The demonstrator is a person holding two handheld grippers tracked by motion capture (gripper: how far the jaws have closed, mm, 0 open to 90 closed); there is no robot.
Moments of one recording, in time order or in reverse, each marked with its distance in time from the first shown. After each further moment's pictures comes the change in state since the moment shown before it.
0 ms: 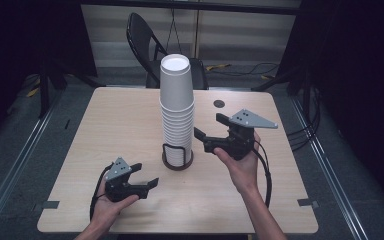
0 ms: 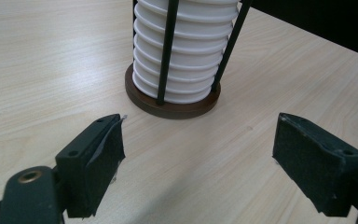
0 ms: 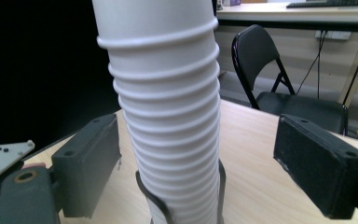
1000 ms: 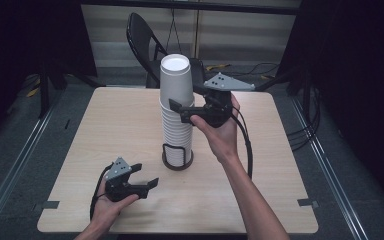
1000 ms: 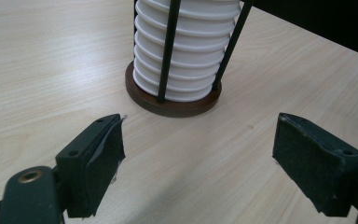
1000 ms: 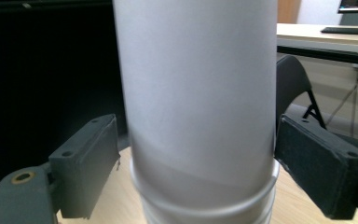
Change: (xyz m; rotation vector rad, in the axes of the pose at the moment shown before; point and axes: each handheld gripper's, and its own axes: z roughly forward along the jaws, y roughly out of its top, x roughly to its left) left arm 0.002 -0.001 0.001 0.006 0.001 -0.009; right arm 0.015 0.067 0.053 -0.031 0.097 -0.055
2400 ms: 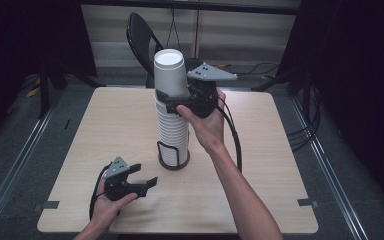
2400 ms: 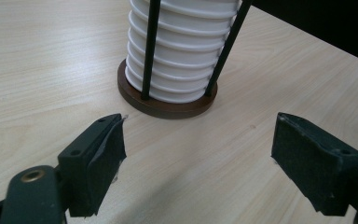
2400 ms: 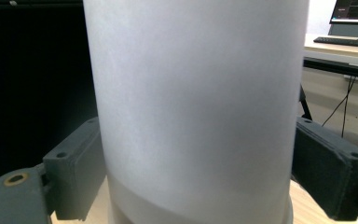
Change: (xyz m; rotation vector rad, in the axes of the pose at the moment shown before) left arm 0.004 -0.001 0.000 0.006 -0.004 -0.039; right arm 0.008 0.015 0.030 -0.016 -0.021 -0.031
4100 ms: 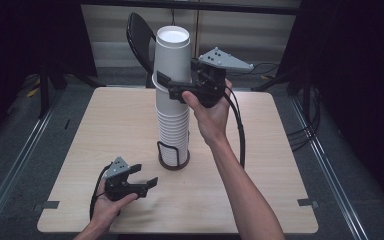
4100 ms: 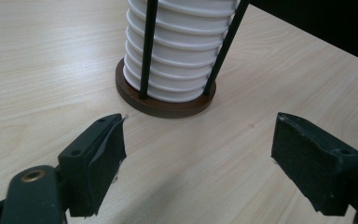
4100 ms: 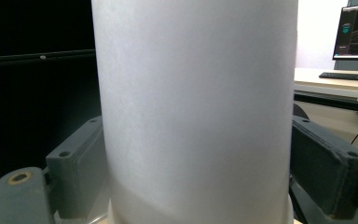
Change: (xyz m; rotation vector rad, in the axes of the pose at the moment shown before) left arm 0.000 0.000 0.000 0.003 -0.005 0.000; right arm 0.000 0.033 -0.018 -0.154 0.042 0.039
